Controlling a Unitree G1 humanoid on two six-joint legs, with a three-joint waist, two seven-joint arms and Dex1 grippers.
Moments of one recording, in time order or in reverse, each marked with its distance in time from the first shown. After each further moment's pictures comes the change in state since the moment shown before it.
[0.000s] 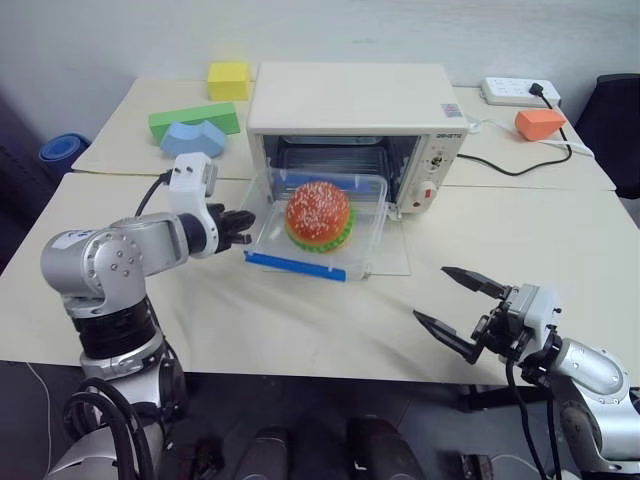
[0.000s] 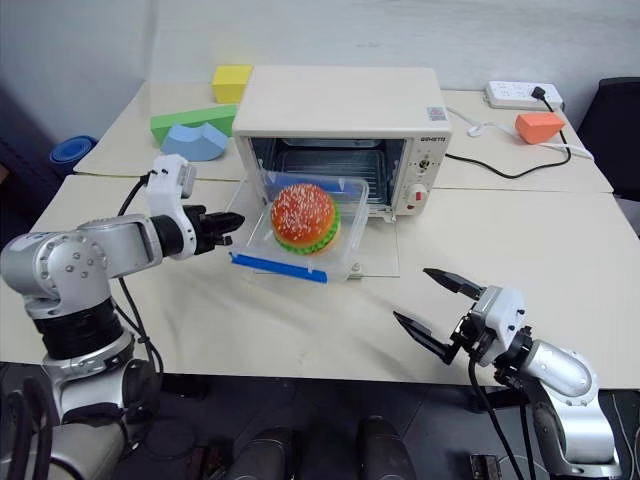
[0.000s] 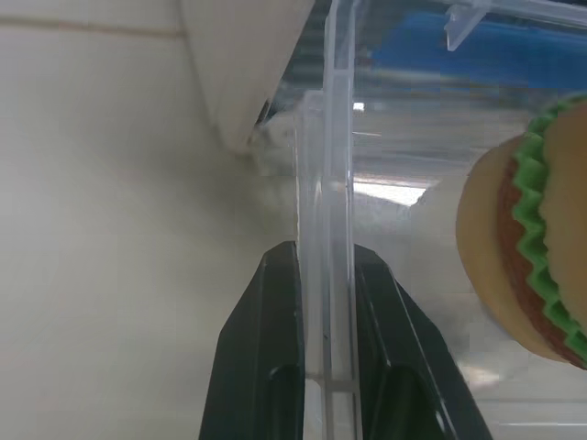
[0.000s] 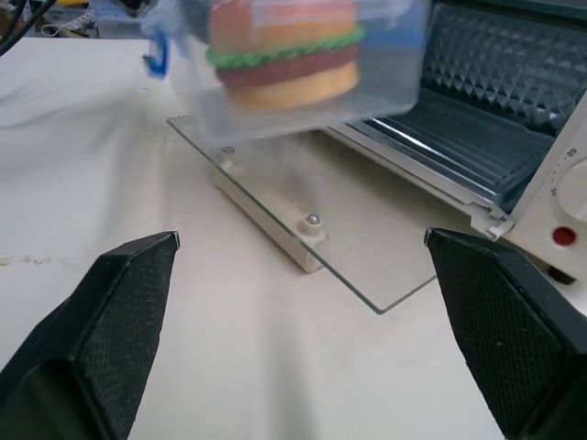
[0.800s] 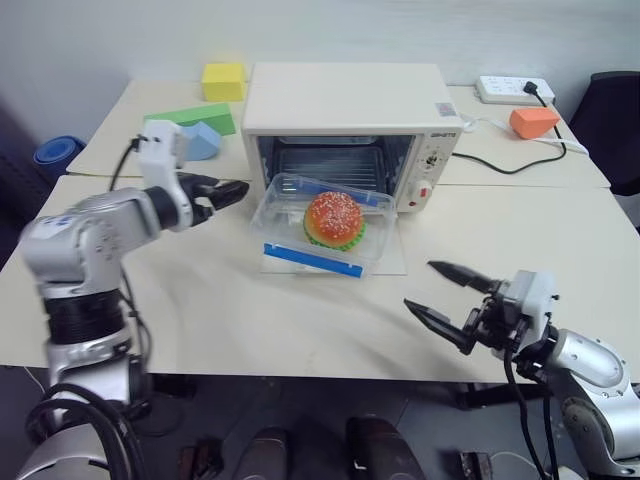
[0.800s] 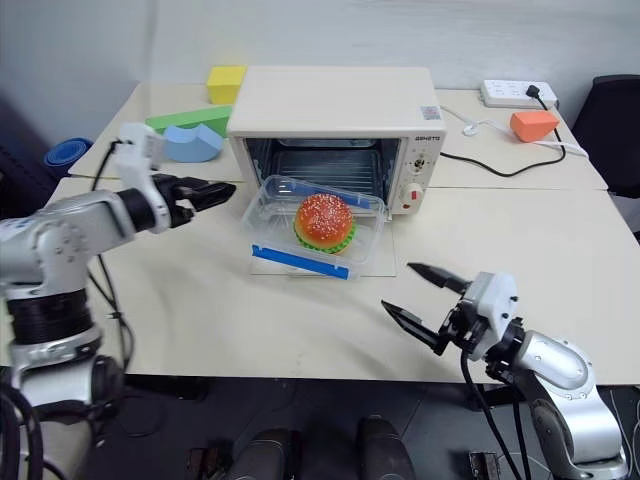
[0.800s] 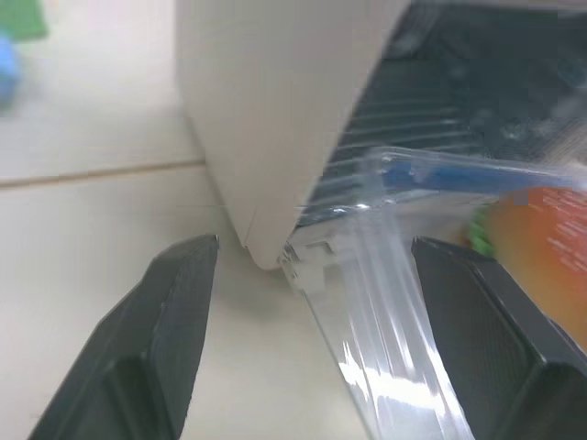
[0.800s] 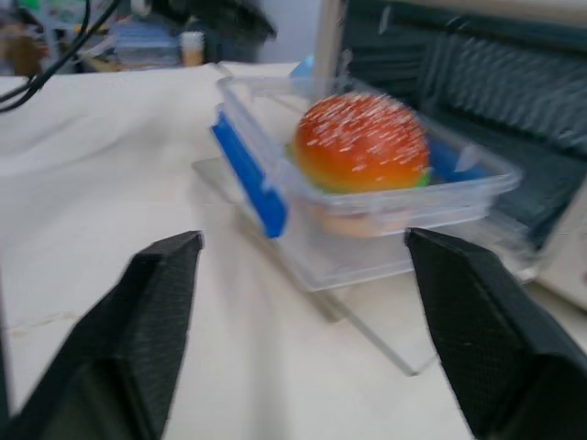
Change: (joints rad) left arm 0.140 0.354 -0.034 0.149 -0.040 -0.504 -0.561; right arm -0.060 -0.099 0.086 -0.166 0.089 0.258 -0.063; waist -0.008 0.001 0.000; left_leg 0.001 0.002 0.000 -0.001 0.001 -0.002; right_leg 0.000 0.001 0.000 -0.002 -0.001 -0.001
